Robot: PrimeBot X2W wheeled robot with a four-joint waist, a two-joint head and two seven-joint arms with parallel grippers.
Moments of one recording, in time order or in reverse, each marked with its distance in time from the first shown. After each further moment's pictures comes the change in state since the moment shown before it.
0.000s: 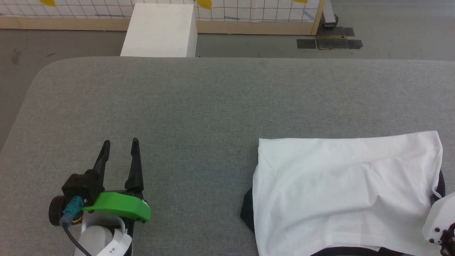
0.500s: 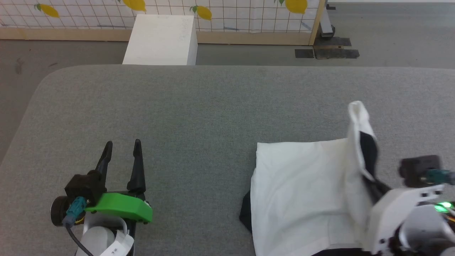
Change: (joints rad) left arm 0.002 -0.003 -0.006 0.004 0.007 -0.001 0.000; right arm 0.149 -0.001 0.413 -0.485 0.062 0.000 0.178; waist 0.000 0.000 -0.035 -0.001
